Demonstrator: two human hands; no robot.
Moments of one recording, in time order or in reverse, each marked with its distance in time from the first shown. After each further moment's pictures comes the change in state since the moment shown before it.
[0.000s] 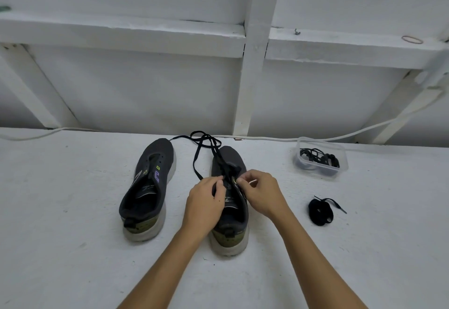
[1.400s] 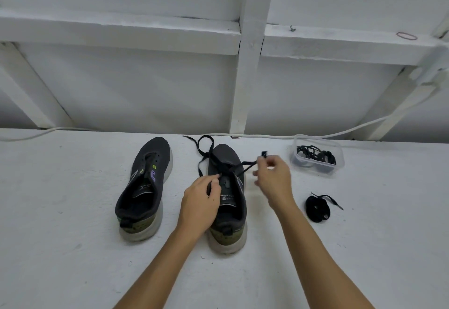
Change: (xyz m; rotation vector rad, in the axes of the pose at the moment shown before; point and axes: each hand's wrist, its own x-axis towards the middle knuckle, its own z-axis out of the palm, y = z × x) left_hand -0.001 -0.004 -0.001 -0.056 -0.005 -0.024; right_hand 0.015 -0.006 -0.010 0.339 0.327 0.150
